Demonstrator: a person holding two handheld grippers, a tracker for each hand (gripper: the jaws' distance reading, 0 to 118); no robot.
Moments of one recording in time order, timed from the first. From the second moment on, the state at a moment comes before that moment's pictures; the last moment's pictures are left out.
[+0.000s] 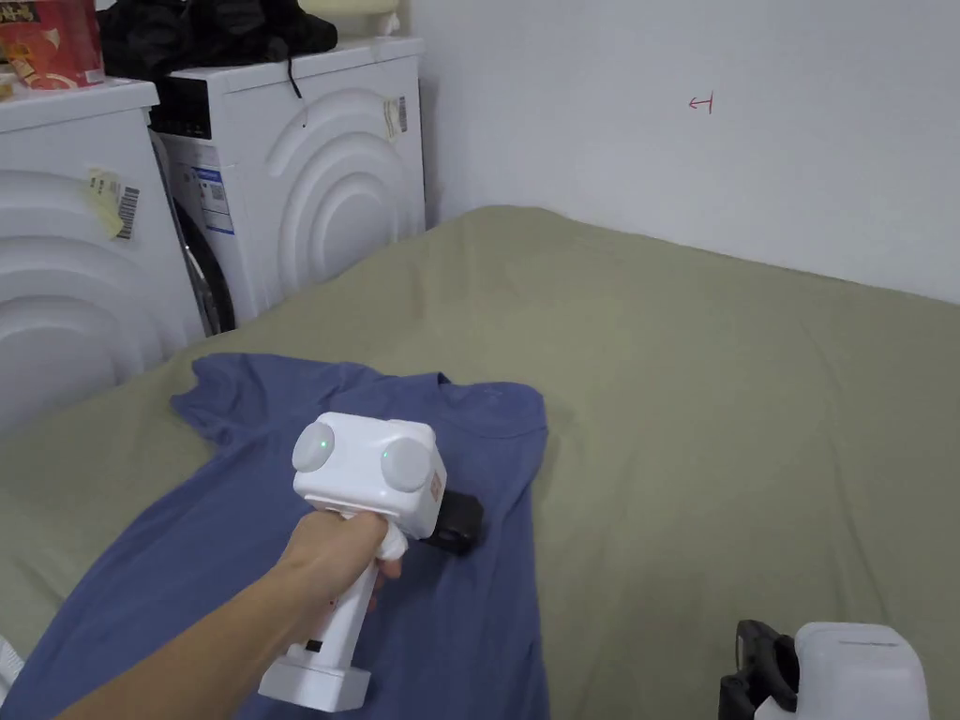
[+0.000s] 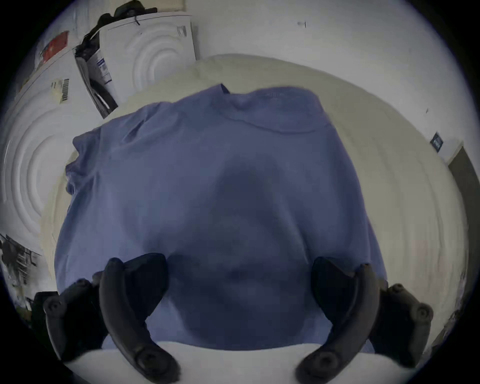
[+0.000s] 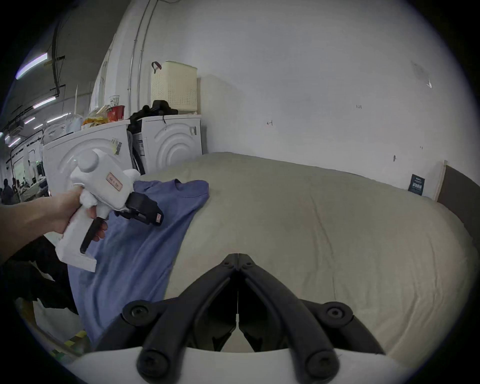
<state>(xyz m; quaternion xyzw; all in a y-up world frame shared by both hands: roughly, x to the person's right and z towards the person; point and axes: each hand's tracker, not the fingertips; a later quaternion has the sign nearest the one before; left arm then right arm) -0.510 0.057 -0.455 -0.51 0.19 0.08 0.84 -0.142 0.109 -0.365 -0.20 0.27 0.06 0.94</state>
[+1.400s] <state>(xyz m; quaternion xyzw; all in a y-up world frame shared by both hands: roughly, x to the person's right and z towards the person) 0.034 0.241 -0.516 -0.36 -0.22 0.00 0.90 0.225 0.183 -0.293 -0.17 -0.05 -0.01 0.98</state>
